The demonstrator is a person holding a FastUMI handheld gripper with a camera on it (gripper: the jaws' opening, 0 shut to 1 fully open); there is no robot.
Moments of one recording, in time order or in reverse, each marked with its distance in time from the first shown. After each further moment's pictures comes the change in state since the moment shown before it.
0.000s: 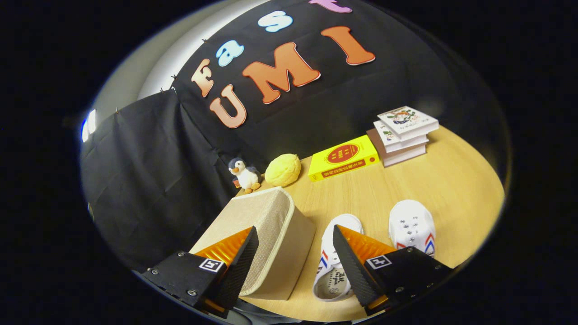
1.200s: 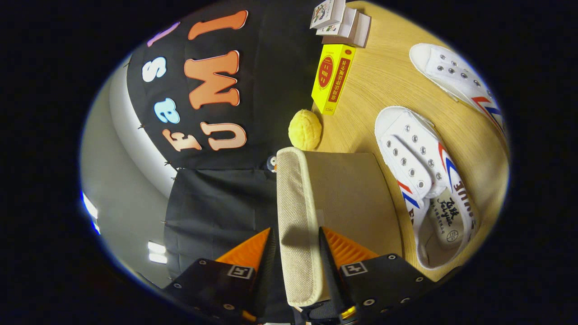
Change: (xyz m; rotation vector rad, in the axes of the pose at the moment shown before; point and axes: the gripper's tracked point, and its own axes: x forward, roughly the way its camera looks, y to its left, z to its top) arm 0.020 0.048 -0.030 0.786 0.195 0.335
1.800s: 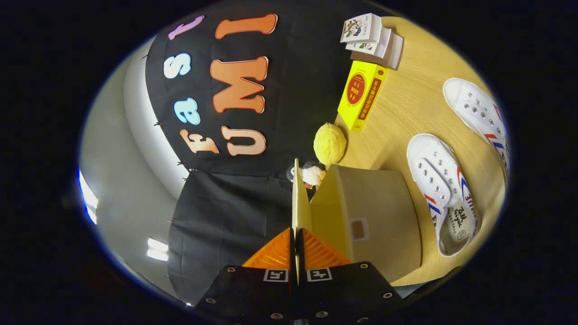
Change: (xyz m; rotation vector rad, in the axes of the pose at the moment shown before) arm -0.006 0.082 0.009 -0.100 -0.055 0.059
